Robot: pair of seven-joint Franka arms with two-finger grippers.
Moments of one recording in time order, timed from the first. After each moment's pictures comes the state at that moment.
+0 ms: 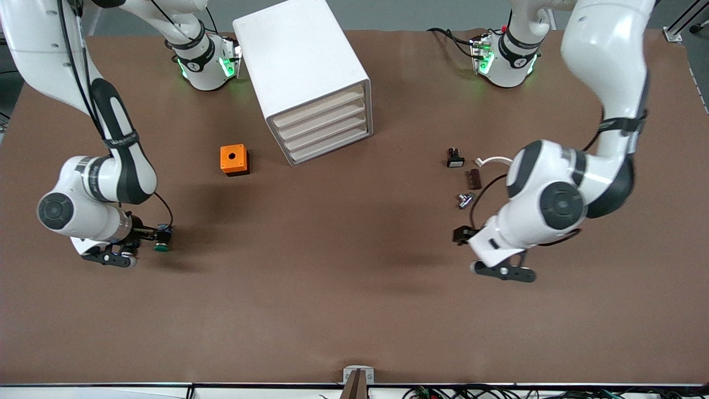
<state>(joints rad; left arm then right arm) -0.16 0.56 -0.19 -1.38 0.06 1.90 -0.13 -0.03 0.48 -0.06 -1.85 -0.02 2.22 0.13</state>
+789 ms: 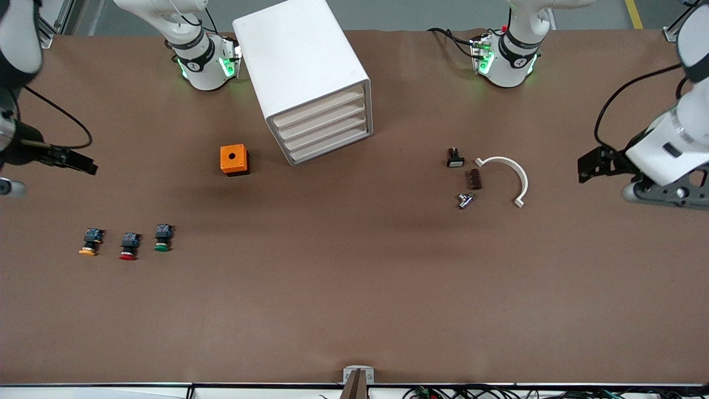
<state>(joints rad) -0.07 0.16 -0.07 -1.38 0.06 1.50 -0.03 -0.04 0.04 -0.07 -1.63 -0.02 1.55 0.11</state>
